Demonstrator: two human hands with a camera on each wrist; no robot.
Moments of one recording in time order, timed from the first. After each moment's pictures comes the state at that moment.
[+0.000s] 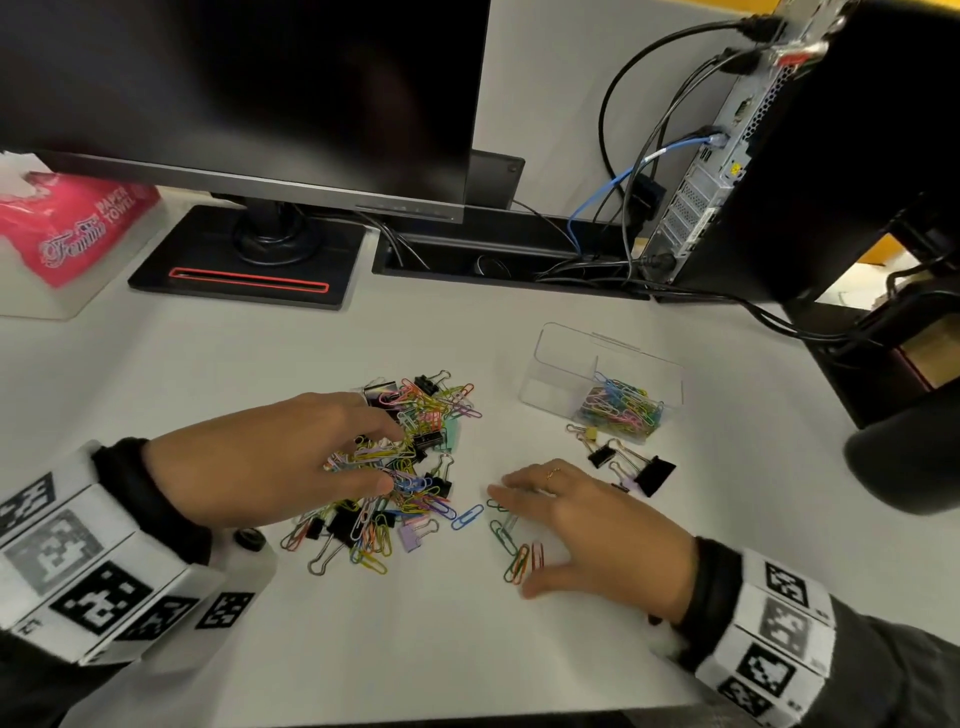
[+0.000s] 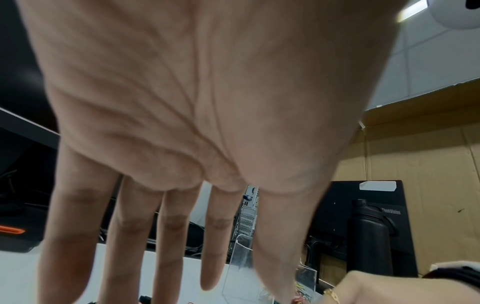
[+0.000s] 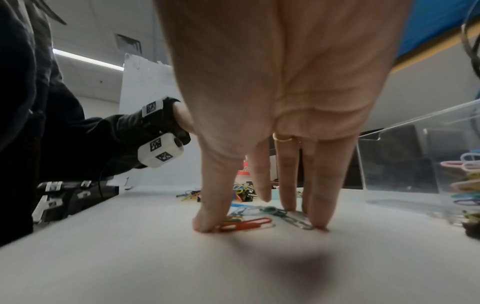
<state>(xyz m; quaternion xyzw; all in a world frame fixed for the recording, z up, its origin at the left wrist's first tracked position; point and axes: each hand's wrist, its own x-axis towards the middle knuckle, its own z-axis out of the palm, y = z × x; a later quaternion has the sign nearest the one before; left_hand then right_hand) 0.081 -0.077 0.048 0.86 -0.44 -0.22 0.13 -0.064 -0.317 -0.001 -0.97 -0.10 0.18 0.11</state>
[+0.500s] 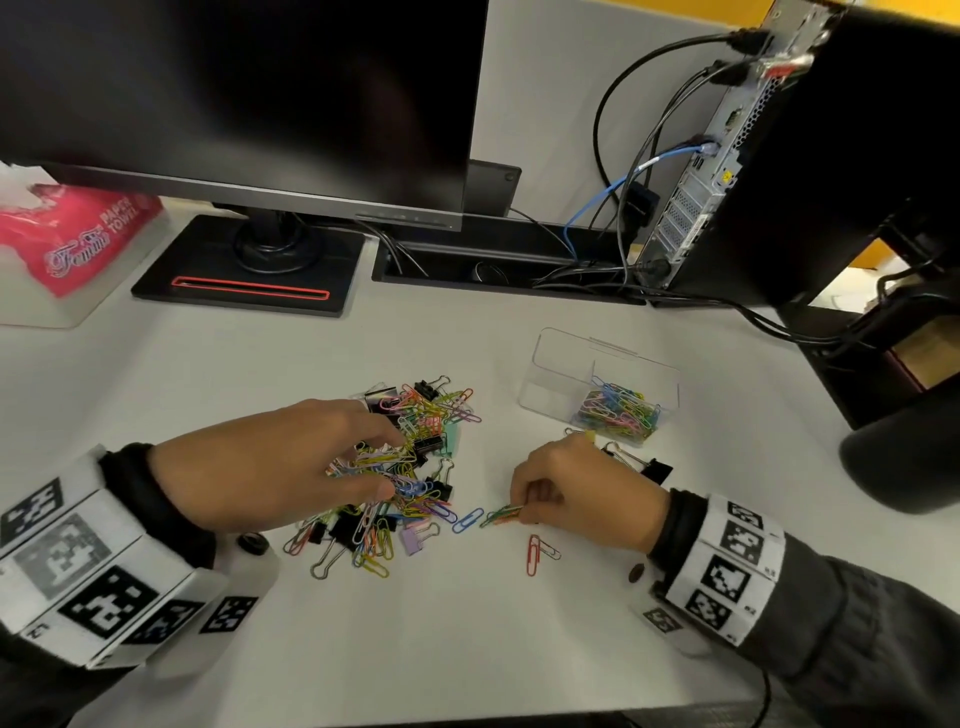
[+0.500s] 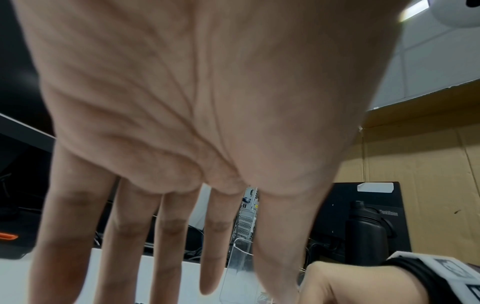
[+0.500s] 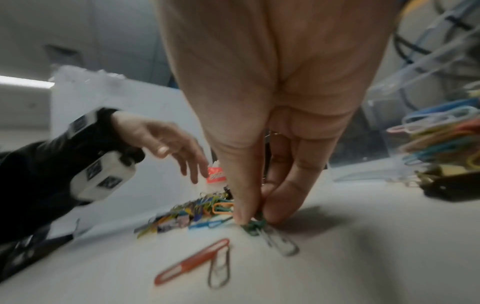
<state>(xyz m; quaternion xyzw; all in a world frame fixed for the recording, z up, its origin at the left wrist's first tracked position) 0.079 -0.076 0.051 0.86 -0.44 -0.23 0.11 -0.031 -0.328 0.001 -0.97 -0.08 0.14 0.21</state>
